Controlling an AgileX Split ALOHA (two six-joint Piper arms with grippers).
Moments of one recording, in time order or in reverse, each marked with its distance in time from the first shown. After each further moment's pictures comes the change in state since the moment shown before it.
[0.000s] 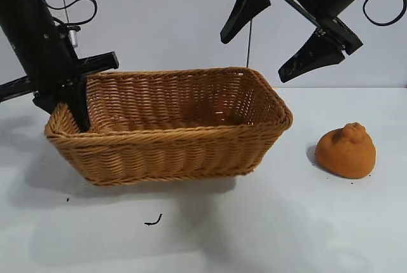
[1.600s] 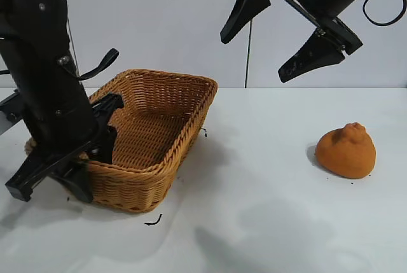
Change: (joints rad) left arm -0.279 -0.178 0.448 0.233 -0.437 -1.416; right arm 0.000 0.000 0.000 0.000 0.000 0.000
